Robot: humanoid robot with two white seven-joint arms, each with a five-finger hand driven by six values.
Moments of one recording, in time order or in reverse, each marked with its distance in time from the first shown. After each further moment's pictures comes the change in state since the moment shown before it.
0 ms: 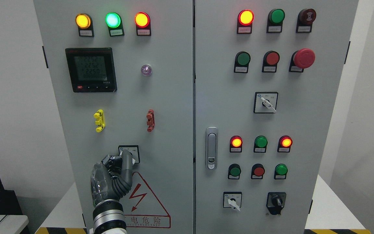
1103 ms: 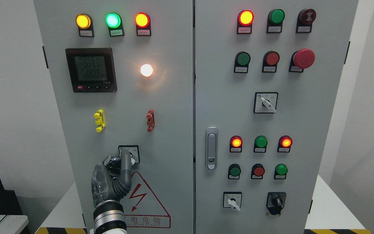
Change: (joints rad) left arm 0.002 -0.001 -0.001 -0.001 0.002 0.004 -0.003; right arm 0.000 0.000 0.000 0.000 0.000 0.000 0.000
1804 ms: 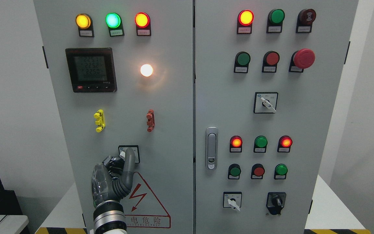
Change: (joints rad) left arm 0.007 -0.002 0.000 -0.007 -0.001 -0.001 -0.003; right arm 0.000 0.000 0.000 0.000 0.000 0.000 0.000
